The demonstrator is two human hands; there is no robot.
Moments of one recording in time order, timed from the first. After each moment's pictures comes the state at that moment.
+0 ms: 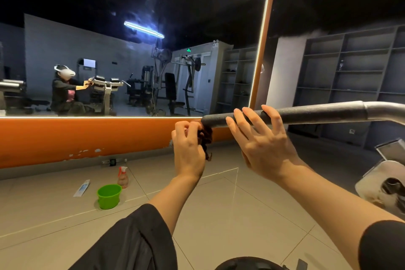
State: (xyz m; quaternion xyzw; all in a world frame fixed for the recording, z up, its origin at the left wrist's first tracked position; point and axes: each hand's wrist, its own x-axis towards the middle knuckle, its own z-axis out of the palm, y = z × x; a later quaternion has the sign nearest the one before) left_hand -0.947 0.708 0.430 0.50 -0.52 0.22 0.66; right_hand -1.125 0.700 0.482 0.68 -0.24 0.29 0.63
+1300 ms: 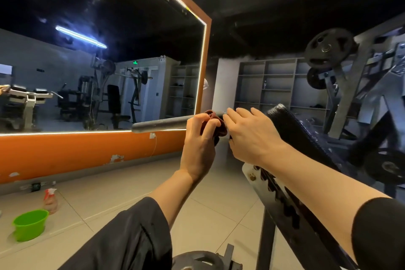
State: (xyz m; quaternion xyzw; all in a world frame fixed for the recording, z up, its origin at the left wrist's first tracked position) left_hand -1.132 0.807 0.491 0.24 -0.64 0.27 0.68; right_hand -1.261 0.873 0.560 0.73 -0.50 0.12 0.46
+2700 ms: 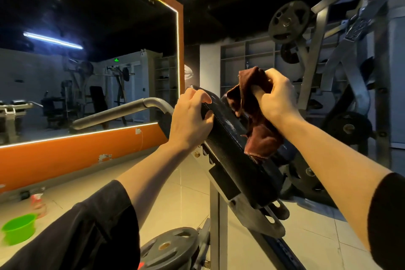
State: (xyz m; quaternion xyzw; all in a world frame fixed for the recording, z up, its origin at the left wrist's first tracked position) left_hand -1.304 0.915 0.539 0.36 -0.72 0.14 0.57; right_hand -1.487 0.944 0.578 0.62 -0.47 0.62 0.08
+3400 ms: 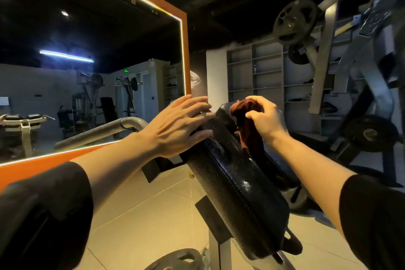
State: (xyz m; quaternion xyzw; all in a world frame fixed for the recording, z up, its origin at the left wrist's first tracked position) left_hand -1.293 0.849 0.587 0.30 -0.85 0.38 0.21; right_hand -1.537 0.816 0.566 0.61 -0.46 0.64 -0.04
